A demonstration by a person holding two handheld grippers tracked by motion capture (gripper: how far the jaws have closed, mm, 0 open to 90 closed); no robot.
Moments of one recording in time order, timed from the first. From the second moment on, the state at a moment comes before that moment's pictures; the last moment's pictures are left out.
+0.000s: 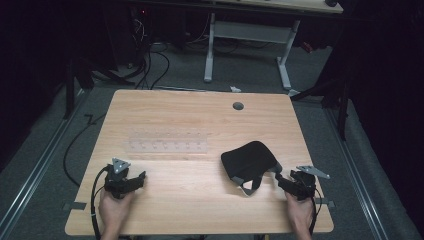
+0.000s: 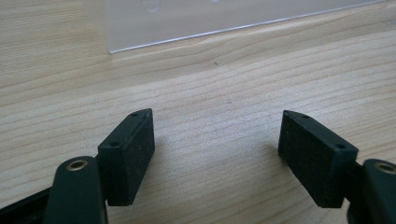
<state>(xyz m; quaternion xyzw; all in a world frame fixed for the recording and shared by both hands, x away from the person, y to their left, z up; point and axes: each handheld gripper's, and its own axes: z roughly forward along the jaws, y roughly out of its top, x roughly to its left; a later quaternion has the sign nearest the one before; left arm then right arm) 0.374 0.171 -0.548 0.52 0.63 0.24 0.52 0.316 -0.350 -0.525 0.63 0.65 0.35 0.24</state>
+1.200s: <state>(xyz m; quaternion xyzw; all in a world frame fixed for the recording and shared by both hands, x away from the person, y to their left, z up) 0.374 0.171 -0.548 0.52 0.63 0.24 0.52 0.338 -0.314 -0.506 0.57 0.68 0.41 0.20</state>
